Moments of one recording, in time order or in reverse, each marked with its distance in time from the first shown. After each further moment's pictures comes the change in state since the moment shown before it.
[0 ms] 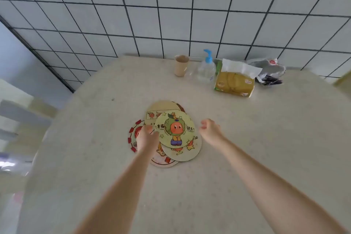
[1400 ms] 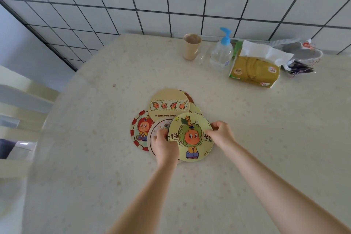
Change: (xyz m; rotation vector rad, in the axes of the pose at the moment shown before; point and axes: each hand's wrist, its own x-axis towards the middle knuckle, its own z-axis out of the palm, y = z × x) left_hand -0.016 -0.010 0.054 -0.090 0.054 -0.168; right_hand 0.023 0.020 0.019 0.191 -0.050 0.184
